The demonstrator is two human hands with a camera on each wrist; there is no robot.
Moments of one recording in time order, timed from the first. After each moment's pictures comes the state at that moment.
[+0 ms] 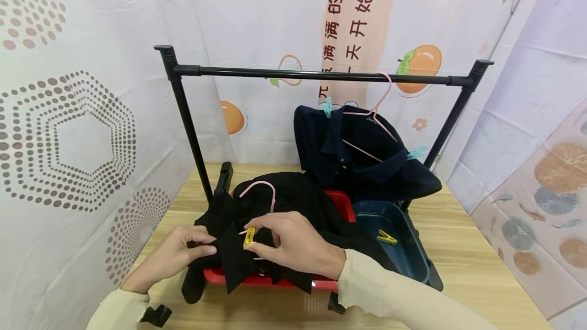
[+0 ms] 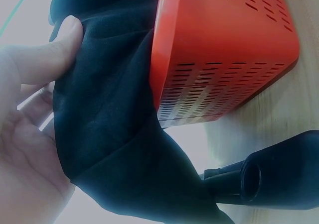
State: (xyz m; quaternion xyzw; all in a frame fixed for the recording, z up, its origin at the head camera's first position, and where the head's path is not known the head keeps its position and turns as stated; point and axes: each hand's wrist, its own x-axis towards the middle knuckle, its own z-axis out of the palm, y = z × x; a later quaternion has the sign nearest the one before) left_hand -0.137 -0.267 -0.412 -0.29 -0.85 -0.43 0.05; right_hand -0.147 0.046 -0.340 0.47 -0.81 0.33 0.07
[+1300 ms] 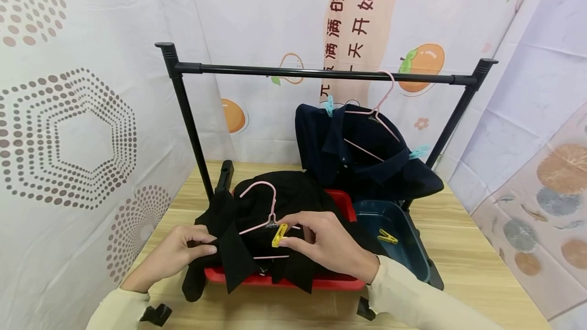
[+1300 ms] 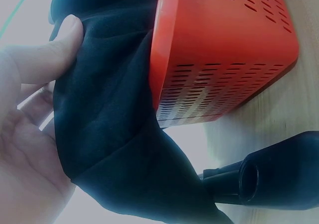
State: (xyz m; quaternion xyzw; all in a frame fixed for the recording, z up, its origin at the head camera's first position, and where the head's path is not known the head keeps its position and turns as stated) left_hand -0.135 -0.268 -0.414 -0.29 -0.85 -0.44 0.06; right_hand -0.151 0.099 -0.353 0.44 -0.81 0.39 0.08
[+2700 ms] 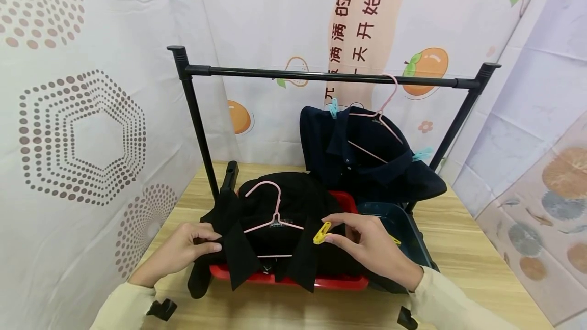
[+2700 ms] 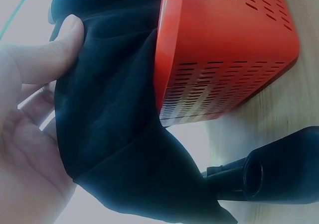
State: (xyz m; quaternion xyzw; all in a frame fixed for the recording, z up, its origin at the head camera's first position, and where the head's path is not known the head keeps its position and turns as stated) left_hand -0.133 -0.270 -0.411 -0.30 -0.84 -0.44 0.06; right_hand -0.144 0.166 -0.362 0.33 -0.86 0.38 0.10
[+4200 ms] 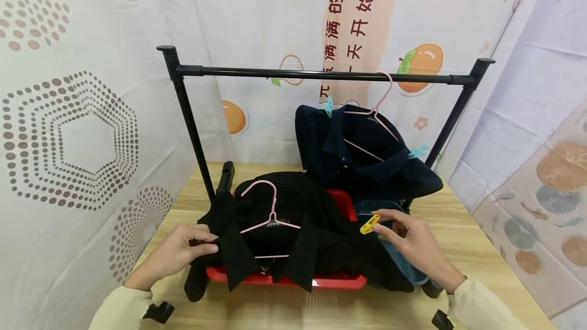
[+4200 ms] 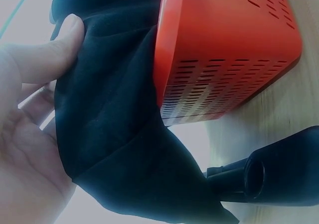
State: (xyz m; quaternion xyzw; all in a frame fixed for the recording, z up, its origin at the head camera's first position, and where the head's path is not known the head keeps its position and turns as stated) left_hand -0.137 -0.270 -0.413 -0.29 -0.85 -0.44 0.05; right_hand -0.156 0.253 -0.389 0.23 -0.89 0.35 0.17
